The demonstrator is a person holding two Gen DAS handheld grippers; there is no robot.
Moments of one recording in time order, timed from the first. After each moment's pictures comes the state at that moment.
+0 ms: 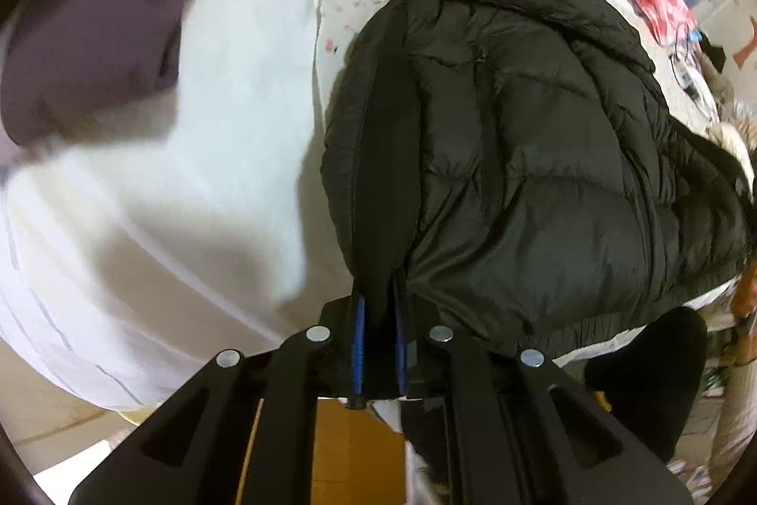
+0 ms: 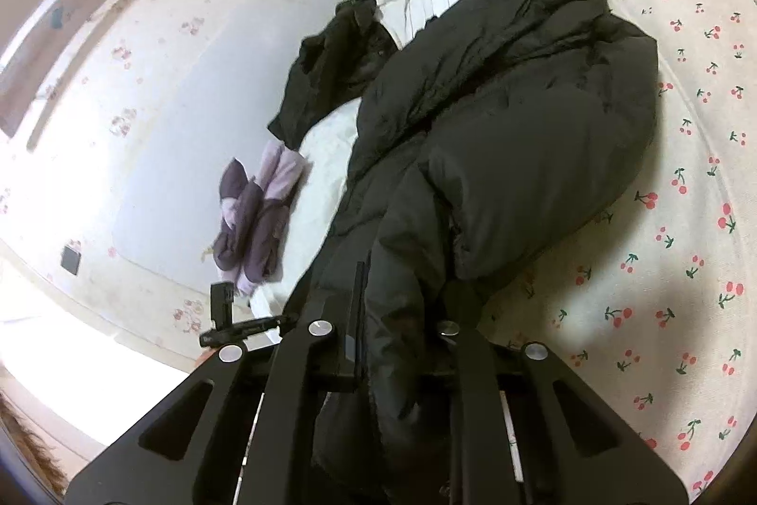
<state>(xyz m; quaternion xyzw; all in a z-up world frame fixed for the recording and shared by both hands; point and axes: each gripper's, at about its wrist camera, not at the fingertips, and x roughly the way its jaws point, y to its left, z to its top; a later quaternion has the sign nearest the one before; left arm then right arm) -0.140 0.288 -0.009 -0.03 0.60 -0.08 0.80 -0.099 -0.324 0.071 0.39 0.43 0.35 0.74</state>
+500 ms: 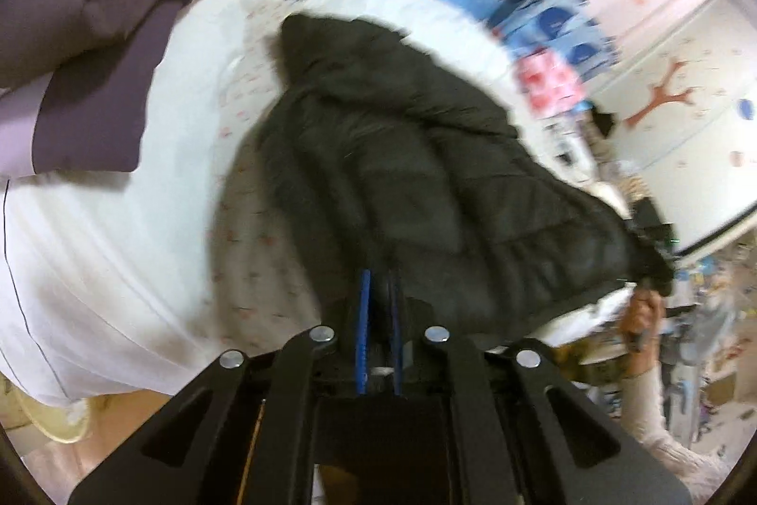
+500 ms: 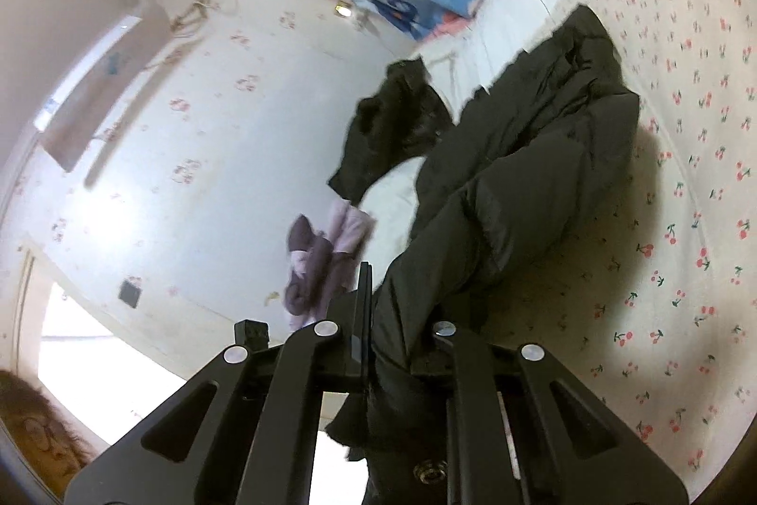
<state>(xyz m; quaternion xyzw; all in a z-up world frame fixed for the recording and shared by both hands) -0.181 0.301 0.085 -0.19 0.49 -0.22 0.82 -0.137 -0.394 0.145 0.43 0.34 0.37 0.75</state>
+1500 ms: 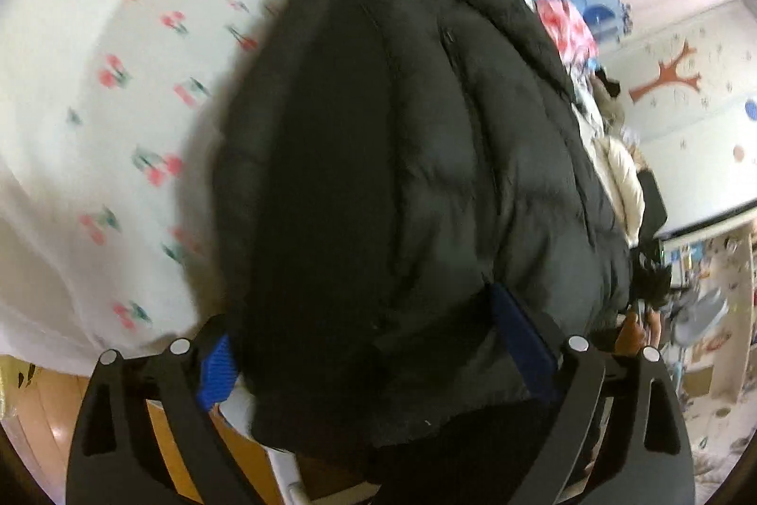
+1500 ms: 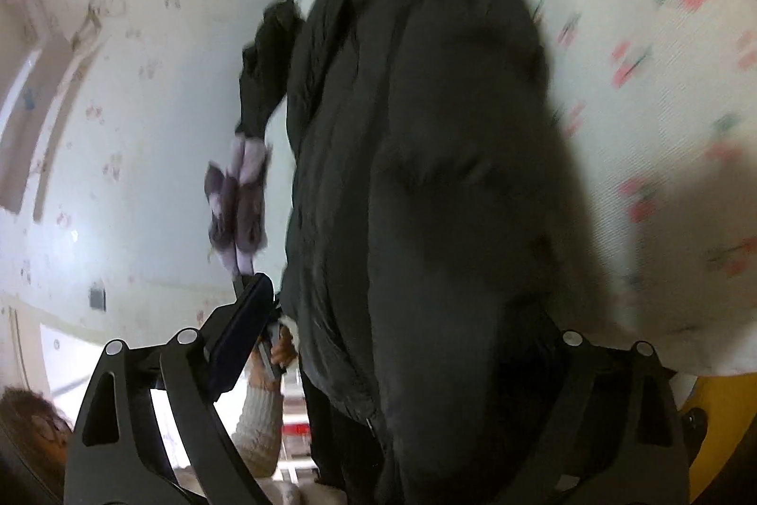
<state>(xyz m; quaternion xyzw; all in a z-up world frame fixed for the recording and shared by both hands) -0.176 0.256 -0.095 -0.22 0.56 -0.25 0.76 -0.216 -0.410 -0.012 0.44 0.51 0.31 0.67</state>
